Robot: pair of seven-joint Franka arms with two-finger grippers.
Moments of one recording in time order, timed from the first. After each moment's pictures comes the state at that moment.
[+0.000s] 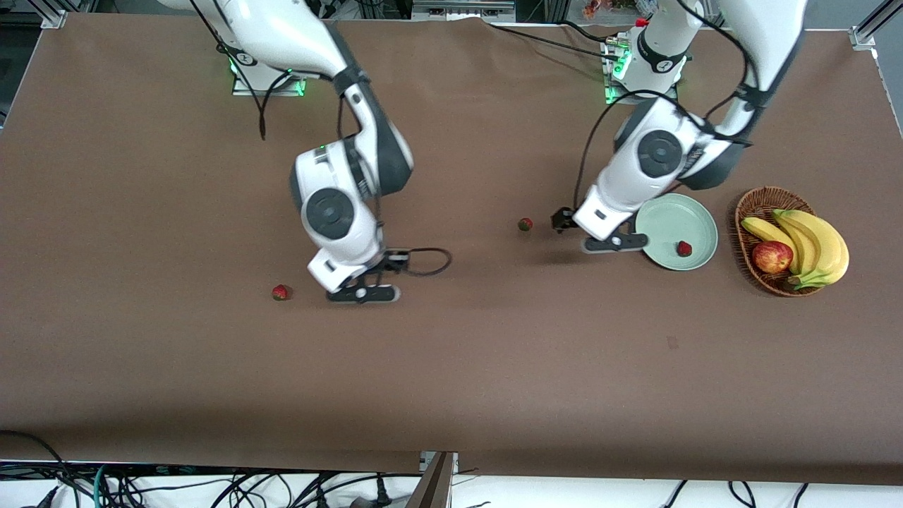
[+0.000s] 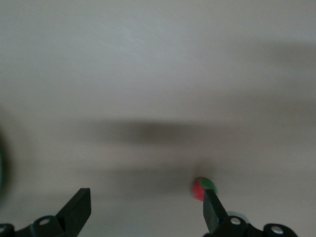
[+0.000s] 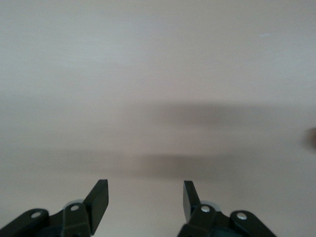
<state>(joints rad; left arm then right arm) 0.21 0.35 -0.69 -2.14 0.17 2.39 -0.69 0.84 0.74 -0.48 -1.43 0.38 2.01 0.20</state>
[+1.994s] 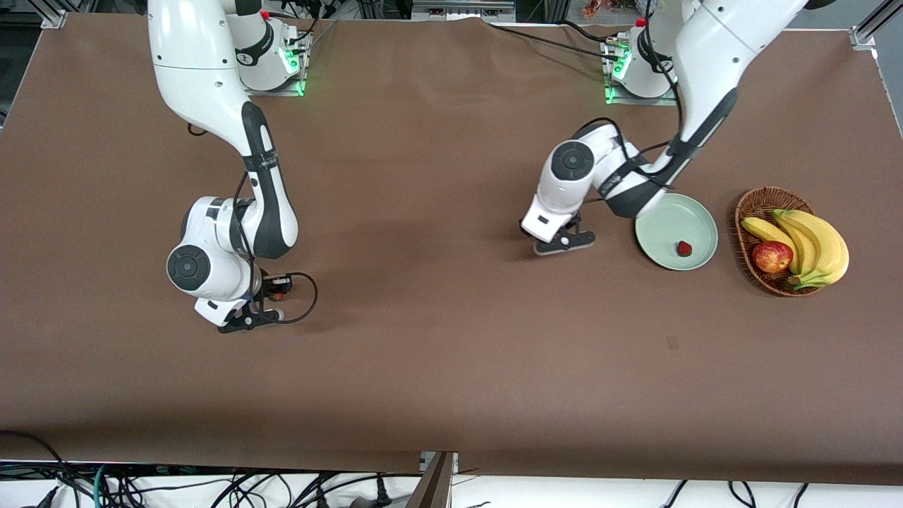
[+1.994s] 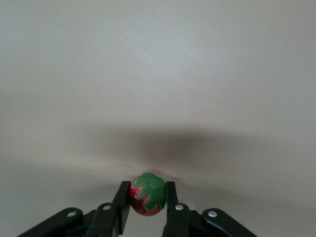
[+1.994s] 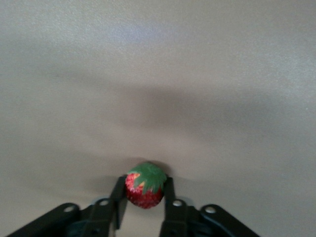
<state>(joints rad) 0.16 0.57 -0.70 -2.06 0.58 2.37 -1.14 0.61 0.77 -0.49 -1.67 0.43 2.21 -0.30</state>
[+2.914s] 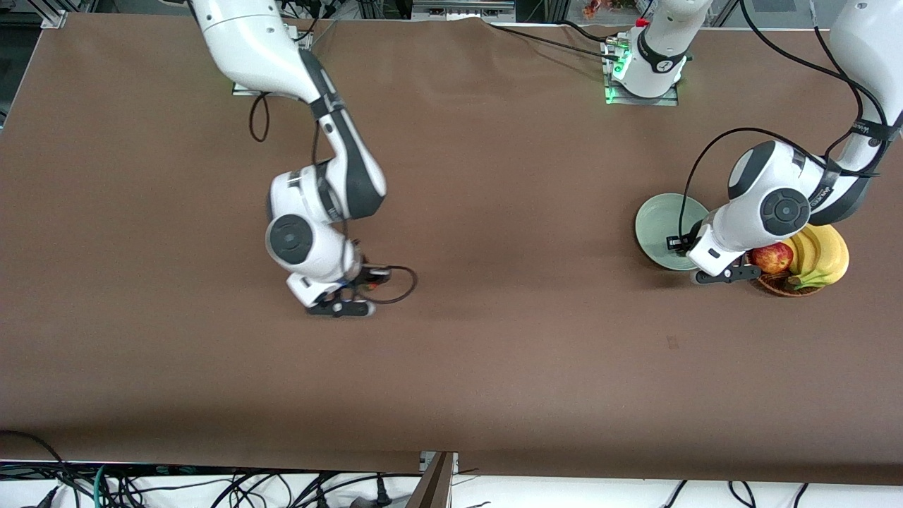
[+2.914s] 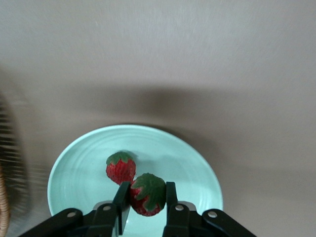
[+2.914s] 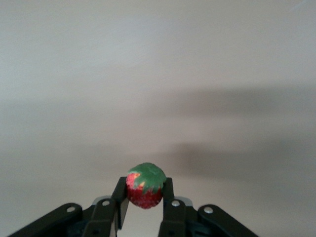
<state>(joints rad) 0.90 0.58 -0.95 -2.09 0.58 2.13 -0.52 0.73 0.74 -0.28 -1.43 0.44 2.12 0.38</state>
